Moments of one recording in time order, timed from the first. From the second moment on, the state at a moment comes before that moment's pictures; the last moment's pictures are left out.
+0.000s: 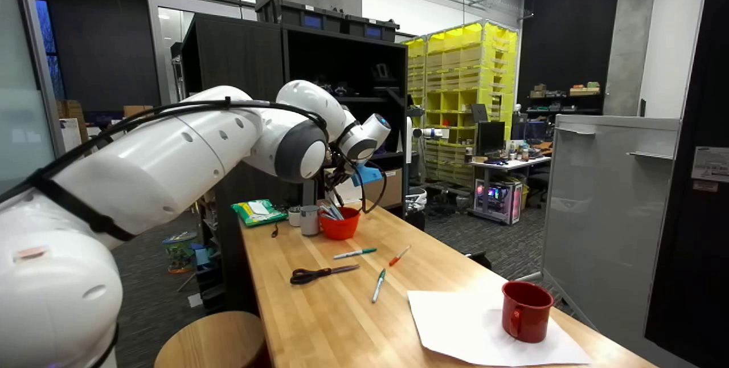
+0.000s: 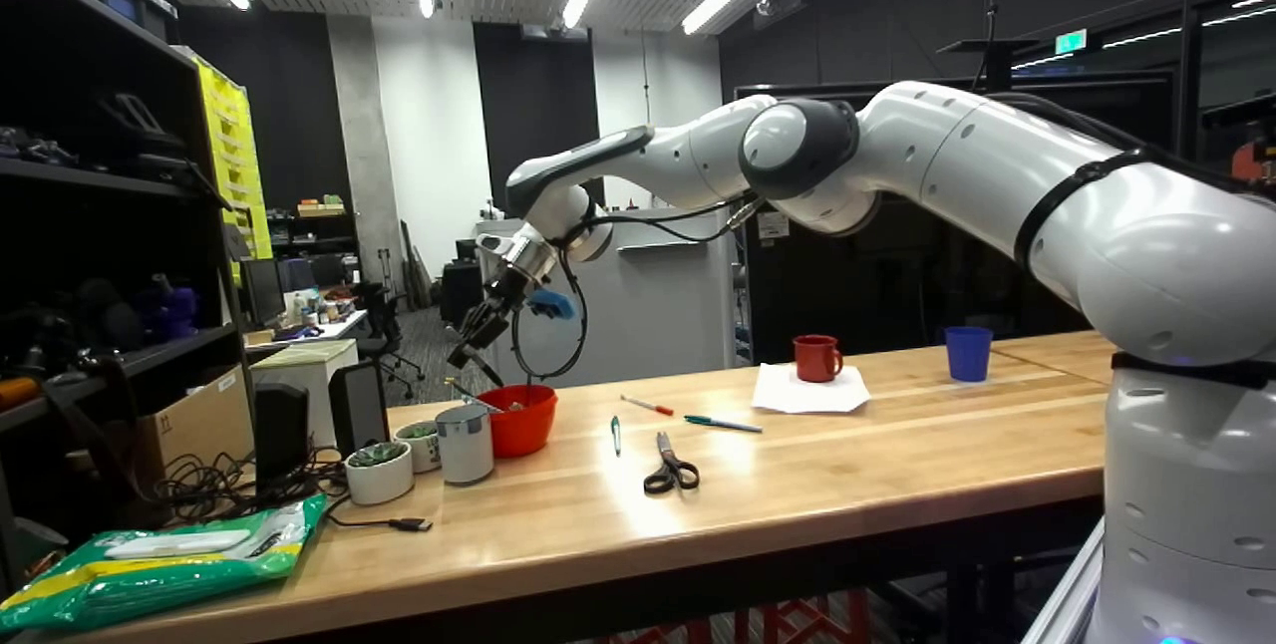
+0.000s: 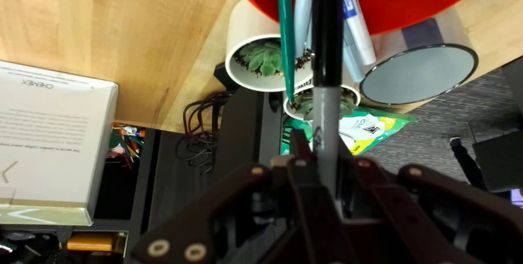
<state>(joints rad) -0.05 0.99 0.40 -0.92 0.43 2.02 -1.52</state>
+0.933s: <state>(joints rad) -0.07 0.86 0.31 -1.07 0.42 2.09 -1.28</state>
